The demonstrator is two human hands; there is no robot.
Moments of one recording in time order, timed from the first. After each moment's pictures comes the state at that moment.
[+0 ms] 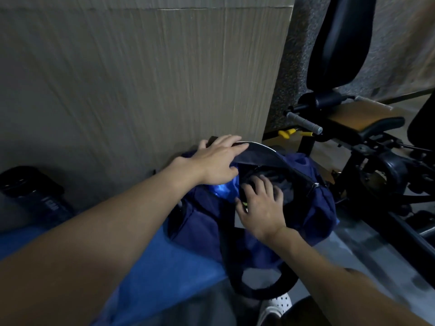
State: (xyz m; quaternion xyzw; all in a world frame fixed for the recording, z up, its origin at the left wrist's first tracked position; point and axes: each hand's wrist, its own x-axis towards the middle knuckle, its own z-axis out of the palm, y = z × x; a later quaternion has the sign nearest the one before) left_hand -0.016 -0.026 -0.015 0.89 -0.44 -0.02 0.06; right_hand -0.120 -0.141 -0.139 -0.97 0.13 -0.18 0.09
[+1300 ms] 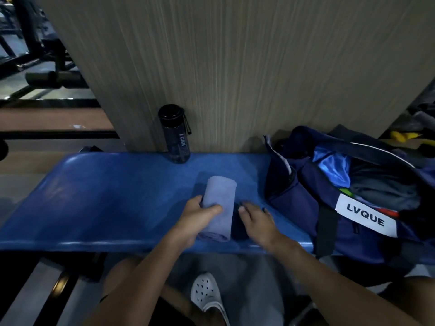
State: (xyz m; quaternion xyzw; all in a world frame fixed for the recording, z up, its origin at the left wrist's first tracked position) left_hand -0.140 0.258 -0.160 0.75 0.18 -0.12 0.63; right_hand -0.133 0.083 -0.196 -0.93 -0.01 0.10 0.35
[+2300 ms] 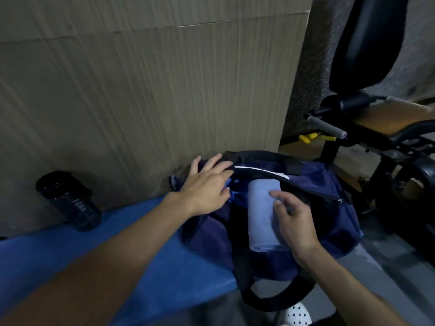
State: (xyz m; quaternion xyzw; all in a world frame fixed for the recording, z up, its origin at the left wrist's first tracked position) left_hand -0.037 0.034 -0.053 0.92 -0.38 0.06 0.01; right_hand -0.161 -0.143 -0.118 -0.74 0.17 -0.22 0.62
